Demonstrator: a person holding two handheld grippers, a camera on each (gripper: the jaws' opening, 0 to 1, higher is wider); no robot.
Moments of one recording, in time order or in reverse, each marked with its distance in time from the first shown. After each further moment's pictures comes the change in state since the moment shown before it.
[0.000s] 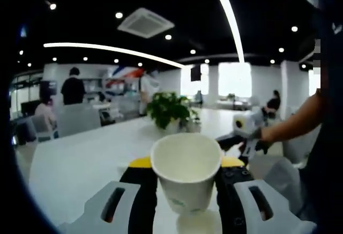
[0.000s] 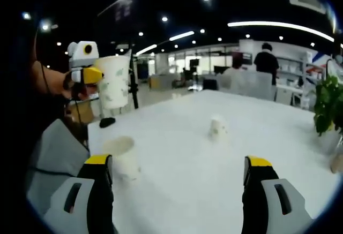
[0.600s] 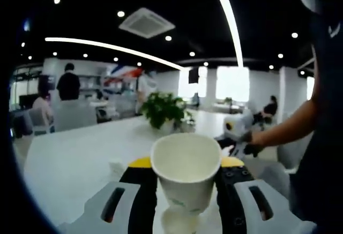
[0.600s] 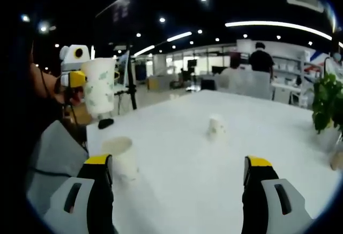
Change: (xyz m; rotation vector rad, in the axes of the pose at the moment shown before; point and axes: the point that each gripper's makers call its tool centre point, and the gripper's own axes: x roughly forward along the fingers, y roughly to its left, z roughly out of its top) left arm -0.008 -0.018 -0.004 -0.047 -0.016 -0.022; right arm -0.001 -0.002 -0.002 0.013 -0.005 -0.014
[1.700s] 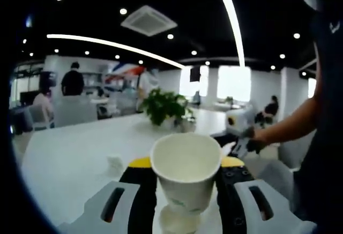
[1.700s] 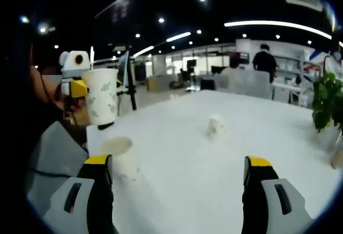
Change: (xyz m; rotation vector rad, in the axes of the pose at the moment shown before) left arm 0.006 0.002 -0.016 -0.009 0.009 0.010; right arm 0.000 0.001 -0.001 0.009 -0.003 -0.002
